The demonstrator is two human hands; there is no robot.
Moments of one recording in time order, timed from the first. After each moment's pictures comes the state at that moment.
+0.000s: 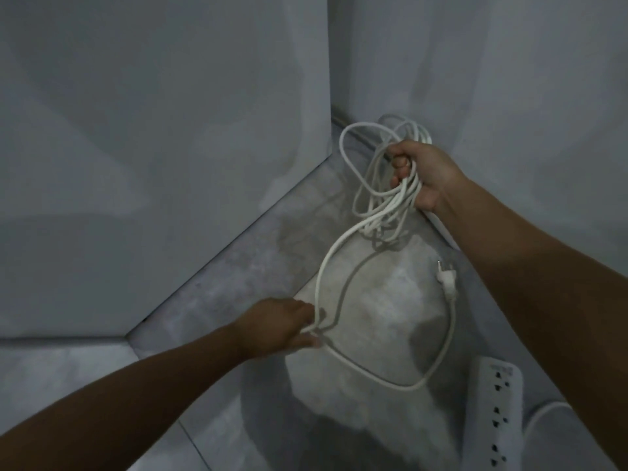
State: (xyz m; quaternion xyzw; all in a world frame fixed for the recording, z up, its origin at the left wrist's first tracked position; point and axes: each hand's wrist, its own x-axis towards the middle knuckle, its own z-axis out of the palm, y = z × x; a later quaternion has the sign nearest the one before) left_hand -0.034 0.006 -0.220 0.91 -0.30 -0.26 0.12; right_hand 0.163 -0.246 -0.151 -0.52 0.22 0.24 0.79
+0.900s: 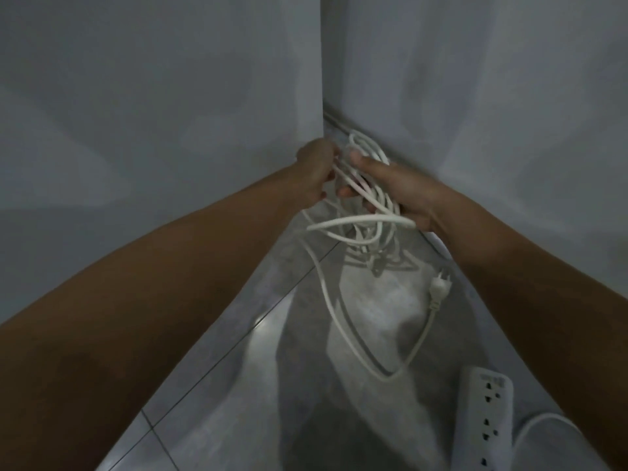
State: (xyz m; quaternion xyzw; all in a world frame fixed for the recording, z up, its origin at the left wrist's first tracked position) left_hand 0.154 -0.090 -0.128 0.64 0.30 -0.22 0.67; right_hand 0.138 -0.234 -0.144 -0.63 0.04 0.36 0.69
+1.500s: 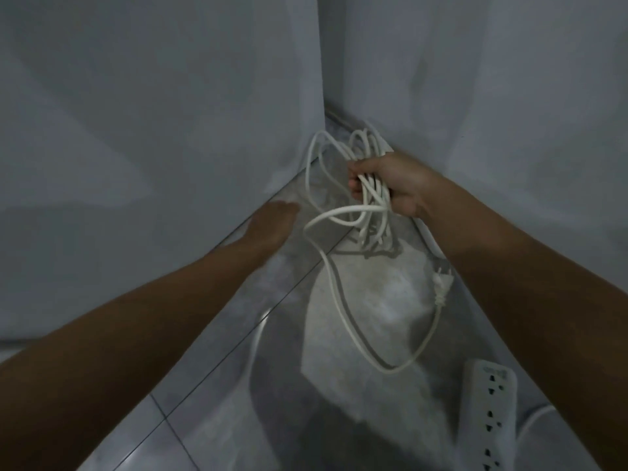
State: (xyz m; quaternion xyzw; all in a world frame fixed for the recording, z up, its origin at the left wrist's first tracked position) left_hand 0.083 -0.031 -0.171 0.87 0.20 -0.22 0.40; right_hand 0.153 -0.221 -0.149 -0.60 0.14 0.34 0.70
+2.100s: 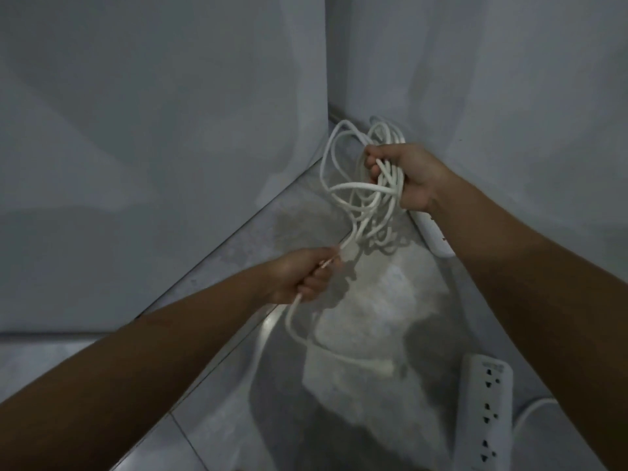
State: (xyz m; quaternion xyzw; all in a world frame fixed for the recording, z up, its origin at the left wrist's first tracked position) left_hand 0.034 -0.049 -0.177 0.52 0.24 -0.50 0.65; right_hand 0.156 -0.235 -0.136 -0.49 0.17 0.33 0.79
